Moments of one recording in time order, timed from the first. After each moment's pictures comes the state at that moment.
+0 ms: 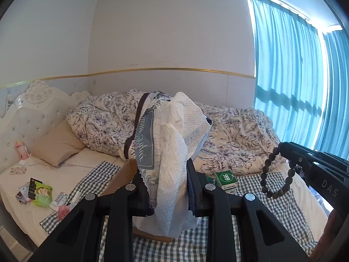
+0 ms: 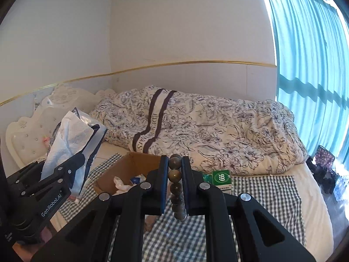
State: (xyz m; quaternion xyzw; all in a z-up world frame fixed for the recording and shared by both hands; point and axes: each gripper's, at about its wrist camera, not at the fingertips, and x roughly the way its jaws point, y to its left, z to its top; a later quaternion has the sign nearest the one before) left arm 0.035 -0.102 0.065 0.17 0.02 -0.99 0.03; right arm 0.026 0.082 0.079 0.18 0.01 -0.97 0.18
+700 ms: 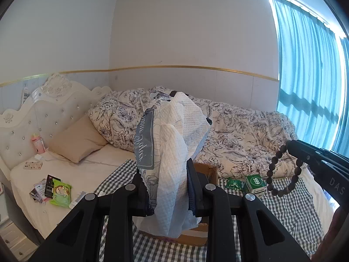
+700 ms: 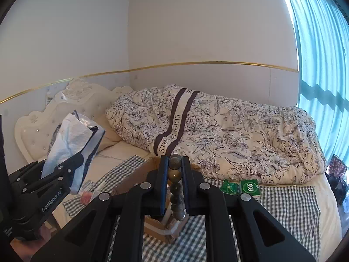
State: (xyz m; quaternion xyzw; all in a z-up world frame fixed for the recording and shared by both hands) left arm 0.013 -0.185 0.061 0.18 0.04 -0.98 0.09; right arm -0.002 0.001 0.077 0.18 0.02 -0.96 0.23
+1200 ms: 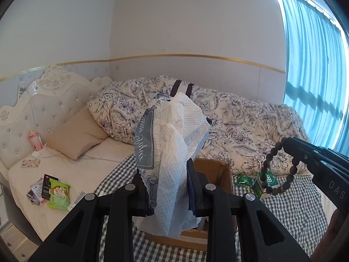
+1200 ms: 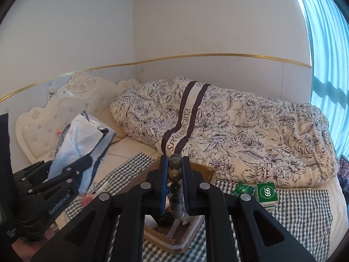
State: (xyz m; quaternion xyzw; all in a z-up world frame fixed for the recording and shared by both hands) left arm -0.041 -0.217 0.035 0.22 0.03 -0.97 0.09; right arm -0.054 -0.043 0.057 0.20 0.03 -0.95 0.25
